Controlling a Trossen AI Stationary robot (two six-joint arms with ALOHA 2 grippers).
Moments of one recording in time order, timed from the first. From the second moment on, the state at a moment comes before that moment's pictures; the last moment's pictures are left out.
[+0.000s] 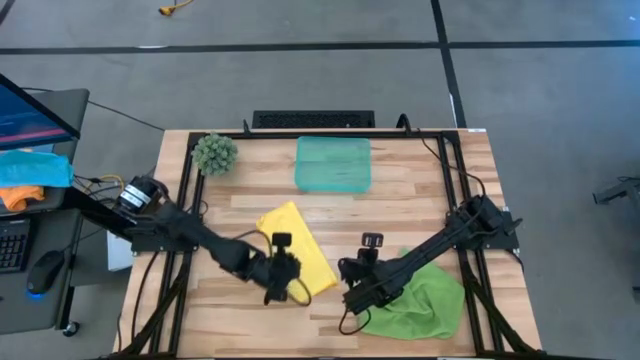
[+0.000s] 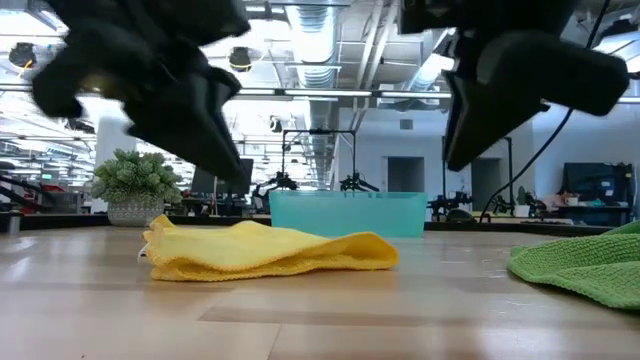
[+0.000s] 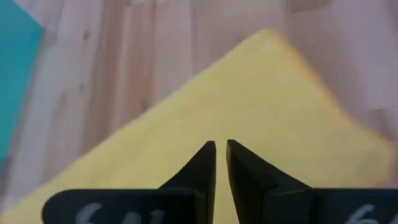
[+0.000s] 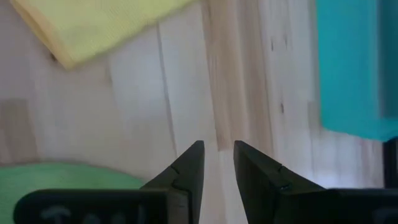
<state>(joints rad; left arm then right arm) -0.50 1.69 0.93 -0.21 -0.49 -0.23 0.55 2.00 1.49 -1.12 0.58 0.58</state>
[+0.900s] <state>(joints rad) -0.64 1.87 0.91 -0.08 -0.54 -0.39 0.47 2.00 1.49 -0.85 0.53 0.32</state>
